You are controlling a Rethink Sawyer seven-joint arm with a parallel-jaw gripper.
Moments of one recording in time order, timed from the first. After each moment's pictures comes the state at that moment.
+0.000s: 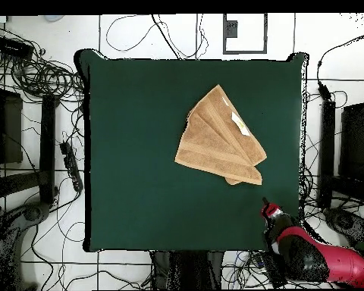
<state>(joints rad) -1.17 -0.70 0.45 2.06 -0.79 0.13 2.42</state>
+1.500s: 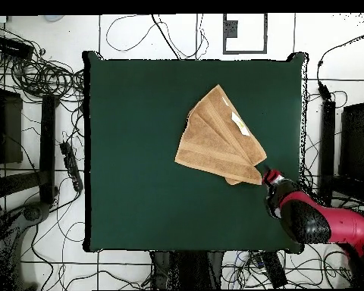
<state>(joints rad) -1.12 -0.62 0.58 1.87 -0.80 0.22 2.42</state>
